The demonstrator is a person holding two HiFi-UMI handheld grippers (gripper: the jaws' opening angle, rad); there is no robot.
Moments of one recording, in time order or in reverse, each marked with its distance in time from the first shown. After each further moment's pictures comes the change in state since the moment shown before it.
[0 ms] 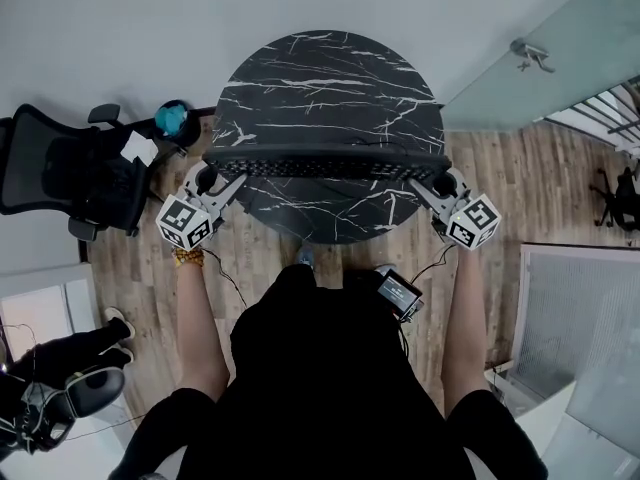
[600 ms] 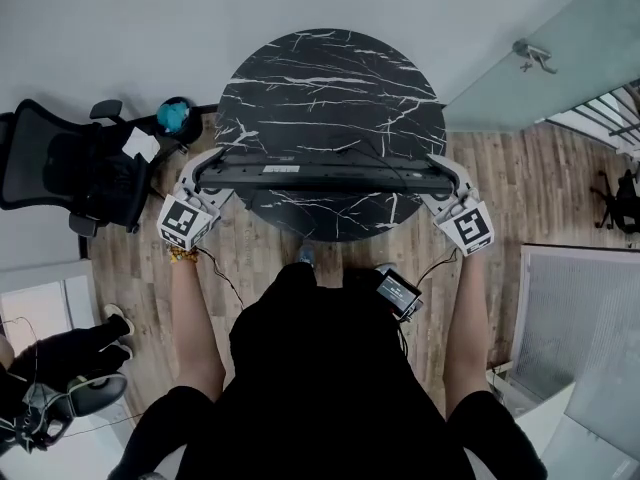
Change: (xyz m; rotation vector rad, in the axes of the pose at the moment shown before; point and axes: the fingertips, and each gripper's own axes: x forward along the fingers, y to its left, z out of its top) left arm -0.008 0.000 0.011 0.242 0.043 0.031; right arm 0.006 0.015 0.021 -0.456 0.125 -0.093
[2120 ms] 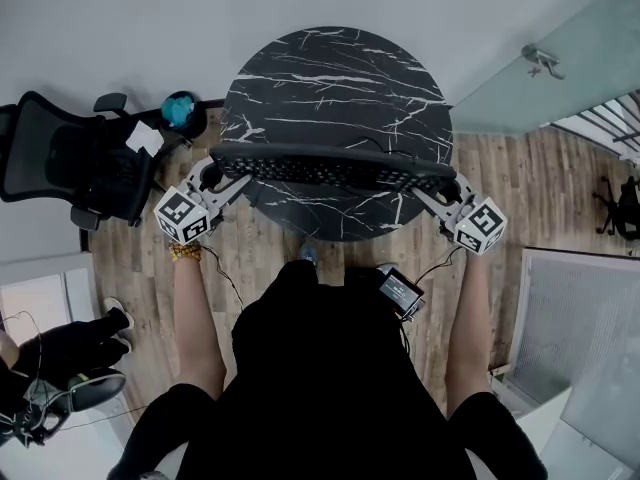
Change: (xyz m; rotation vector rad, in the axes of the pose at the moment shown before) left arm -0.004 -0.008 -0.014 -0.288 -0.049 -0.135; right arm 0.001 0.021 -0.020 0.364 -0.083 0.223
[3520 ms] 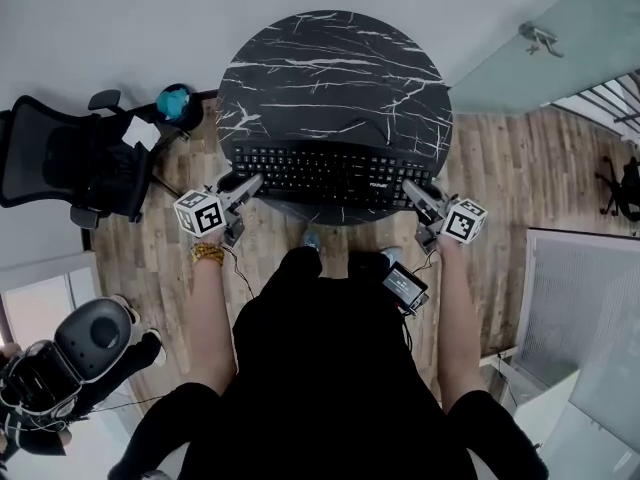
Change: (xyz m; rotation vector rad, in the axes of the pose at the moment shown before) left arm 0.016 -0.007 -0.101 -0.543 0.053 0.051; right arm 0.005 0.008 -0.088 0.771 -0.205 -0.059
